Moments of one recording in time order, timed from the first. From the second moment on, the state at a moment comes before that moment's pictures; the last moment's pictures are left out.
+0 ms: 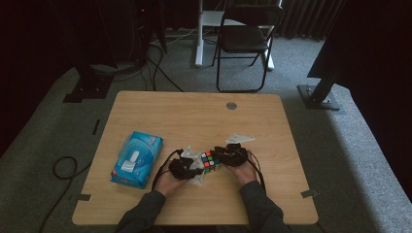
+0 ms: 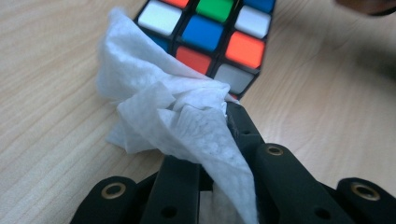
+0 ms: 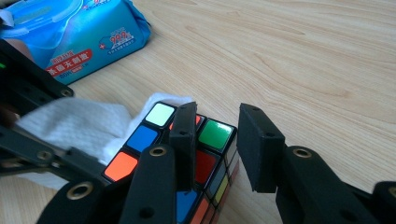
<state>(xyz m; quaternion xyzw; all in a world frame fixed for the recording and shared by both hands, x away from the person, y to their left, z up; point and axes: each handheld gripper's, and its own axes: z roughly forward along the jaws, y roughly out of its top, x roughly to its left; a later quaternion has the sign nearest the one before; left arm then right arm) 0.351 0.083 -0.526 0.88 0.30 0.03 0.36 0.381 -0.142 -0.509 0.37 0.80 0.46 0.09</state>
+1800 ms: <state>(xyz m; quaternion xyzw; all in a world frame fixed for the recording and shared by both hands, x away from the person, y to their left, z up) 0.361 0.086 -0.516 0.86 0.33 0.05 0.39 0.377 -0.131 -0.504 0.36 0.81 0.44 0.12</state>
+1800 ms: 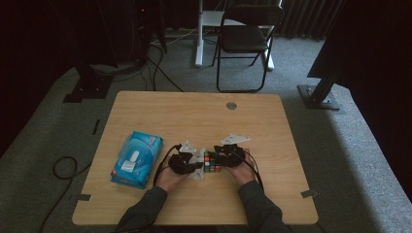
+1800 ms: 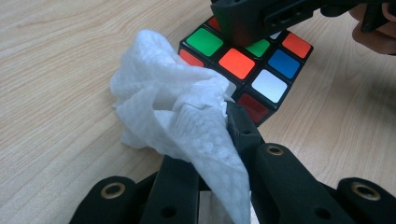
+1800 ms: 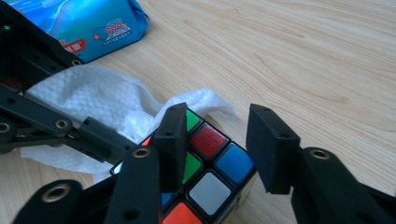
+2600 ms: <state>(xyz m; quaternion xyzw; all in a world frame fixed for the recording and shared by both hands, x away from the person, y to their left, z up) 0.365 0.089 -0.506 0.85 0.33 0.05 0.41 0.376 -0.146 -0.501 0.39 0.81 0.43 0.12</state>
